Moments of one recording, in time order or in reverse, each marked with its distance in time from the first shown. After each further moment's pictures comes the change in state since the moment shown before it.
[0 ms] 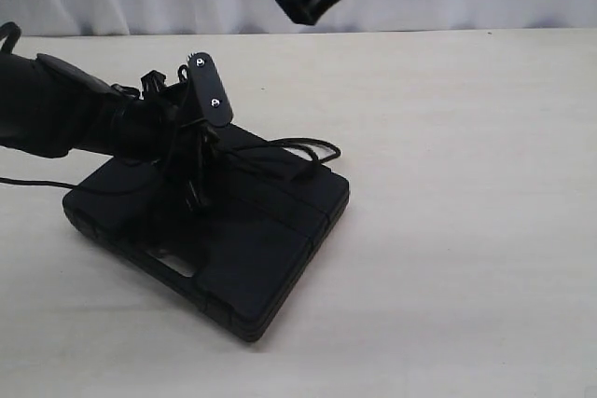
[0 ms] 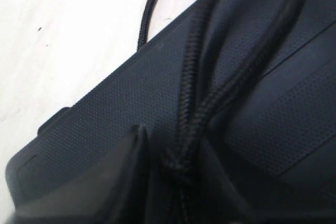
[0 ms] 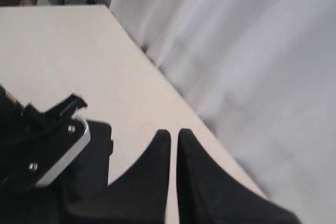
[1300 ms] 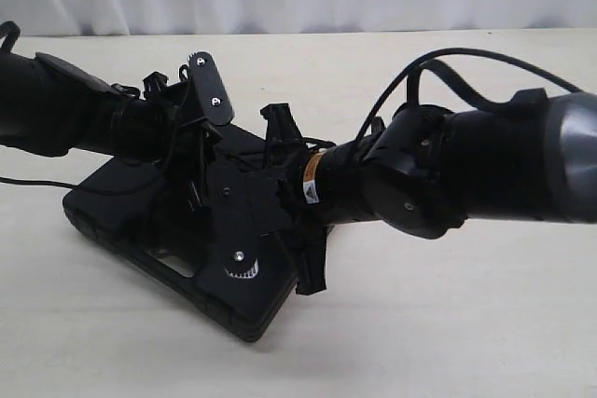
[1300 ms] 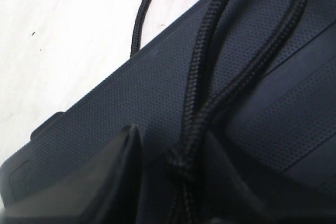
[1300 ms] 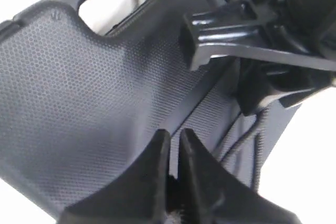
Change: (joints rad) left arm 0.000 0.000 -0.001 -0.008 0.023 -0.001; right arm 0.175 0.310 0.325 -0.127 -0.195 -0.473
